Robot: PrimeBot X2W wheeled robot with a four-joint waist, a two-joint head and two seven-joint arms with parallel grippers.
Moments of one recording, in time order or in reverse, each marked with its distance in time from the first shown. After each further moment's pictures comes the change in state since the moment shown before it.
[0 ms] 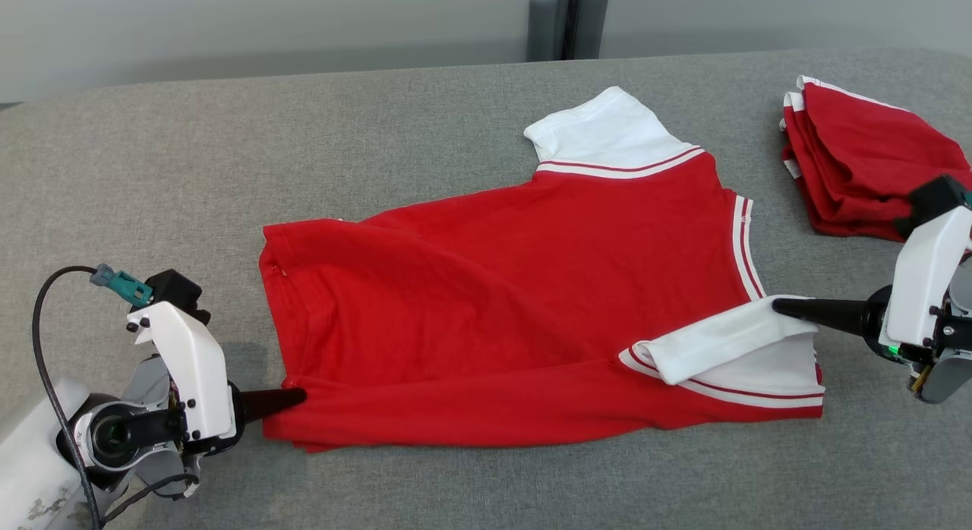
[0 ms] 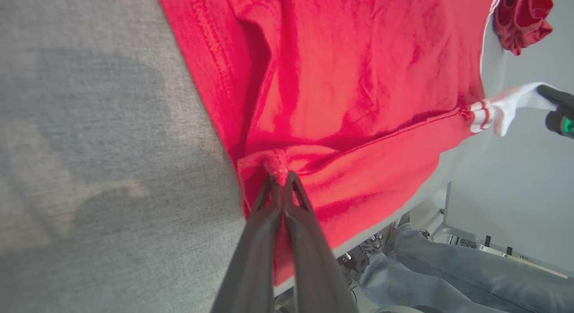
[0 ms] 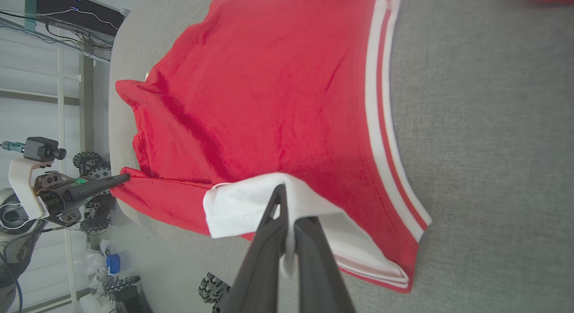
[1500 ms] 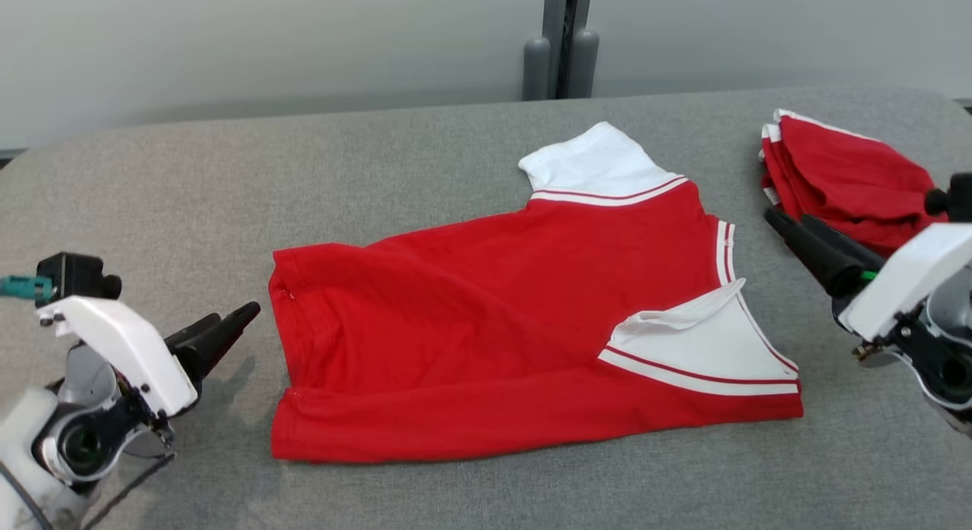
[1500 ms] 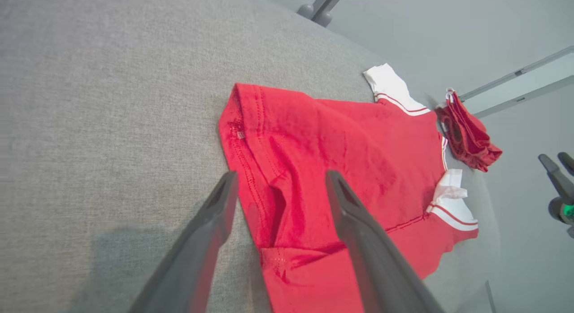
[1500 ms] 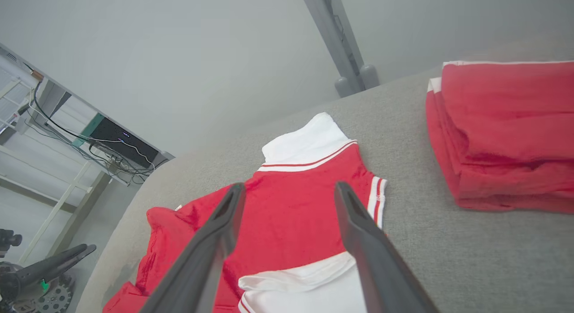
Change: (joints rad) left arm 0.018 -0.021 0.102 0.114 0.097 -0.089 -0.350; right arm 0.110 0.135 -0.177 0.042 -0.242 0.000 -0.525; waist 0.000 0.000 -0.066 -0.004
